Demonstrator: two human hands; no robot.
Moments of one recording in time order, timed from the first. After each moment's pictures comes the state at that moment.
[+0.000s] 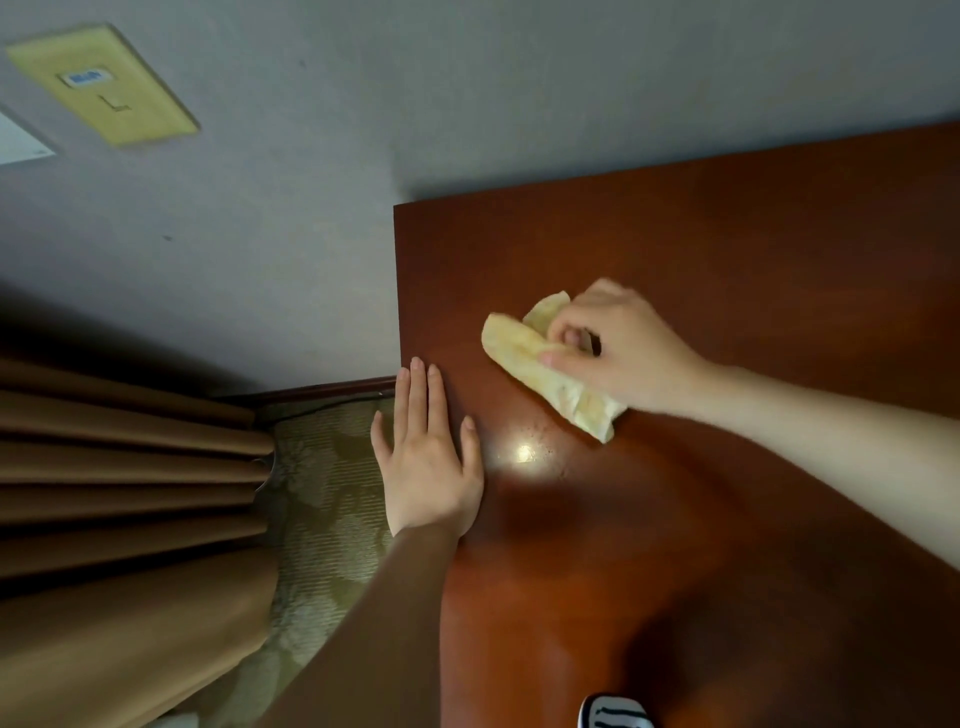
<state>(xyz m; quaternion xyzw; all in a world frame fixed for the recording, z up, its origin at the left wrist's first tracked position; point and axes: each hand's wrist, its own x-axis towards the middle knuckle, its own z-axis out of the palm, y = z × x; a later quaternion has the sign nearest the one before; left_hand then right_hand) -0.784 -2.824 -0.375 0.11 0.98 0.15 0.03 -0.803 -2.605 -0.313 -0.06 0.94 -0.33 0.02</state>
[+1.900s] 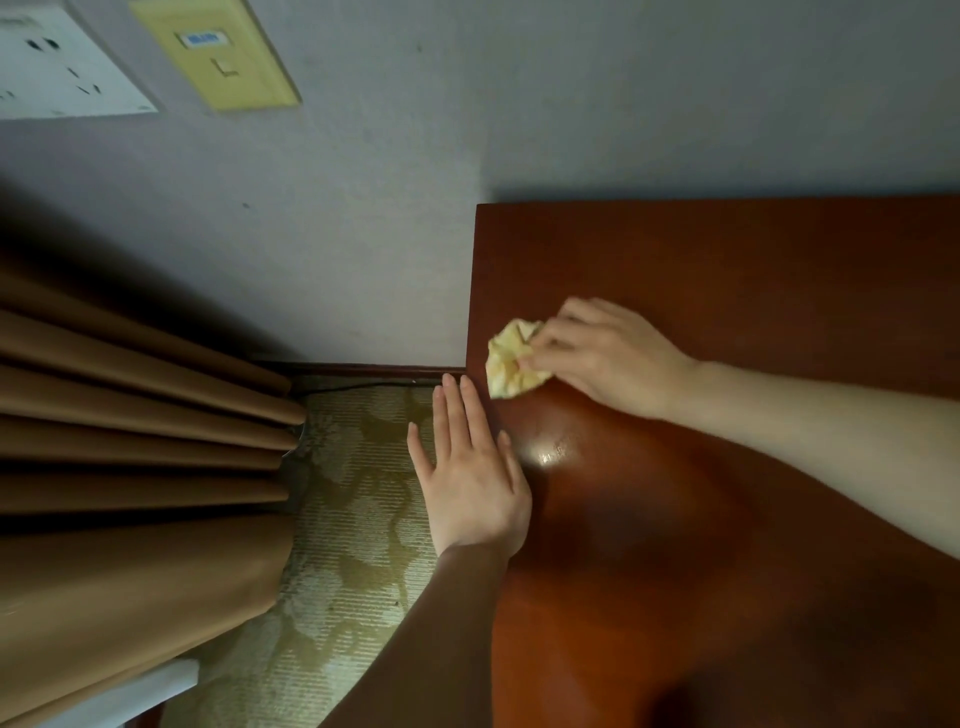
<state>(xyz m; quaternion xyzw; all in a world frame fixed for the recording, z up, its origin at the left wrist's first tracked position) -0.782 -2.820 -0.373 0.02 0.99 0.15 0.04 -0.863 -2.641 -0.333 -0.36 0.92 -0.15 -0.06</state>
